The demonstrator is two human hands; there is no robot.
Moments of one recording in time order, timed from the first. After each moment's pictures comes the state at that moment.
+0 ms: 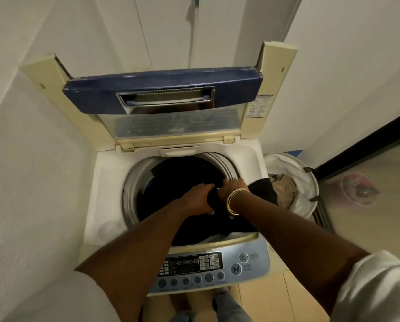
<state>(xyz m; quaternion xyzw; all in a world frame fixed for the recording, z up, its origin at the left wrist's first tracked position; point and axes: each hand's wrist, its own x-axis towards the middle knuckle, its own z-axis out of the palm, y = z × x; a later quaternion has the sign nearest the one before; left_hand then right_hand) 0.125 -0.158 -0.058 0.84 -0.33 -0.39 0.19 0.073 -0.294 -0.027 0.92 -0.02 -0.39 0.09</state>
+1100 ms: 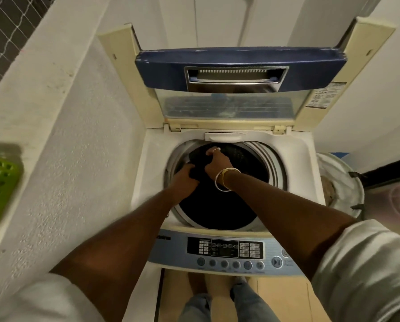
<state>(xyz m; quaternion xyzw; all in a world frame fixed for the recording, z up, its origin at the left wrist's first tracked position) 0.165 -0.017 -0.072 0.87 -0.06 -0.31 0.39 0.154 -0.167 -0.030 0.85 -0.22 -0.17 -0.44</state>
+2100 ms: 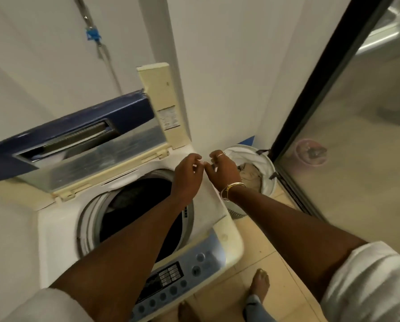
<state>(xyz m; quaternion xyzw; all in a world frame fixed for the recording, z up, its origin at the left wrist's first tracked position) 0.069 -0.309 0.007 0.84 -0.32 -0.14 0.41 -0.015 -0.403 0.010 0.82 -0.39 0.14 -0.39</state>
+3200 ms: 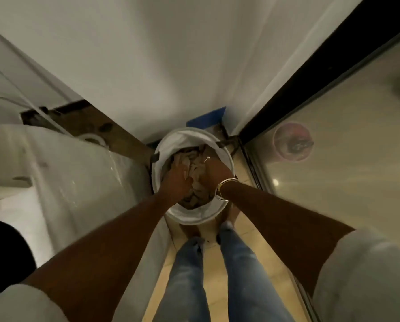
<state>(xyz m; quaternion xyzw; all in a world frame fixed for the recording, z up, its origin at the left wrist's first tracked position) 0.055 -0.600 -0.232 0.83 -0.25 -0.44 0.22 -0.021 -0.736 -0.218 0.87 -0.29 -0.26 -0.31</state>
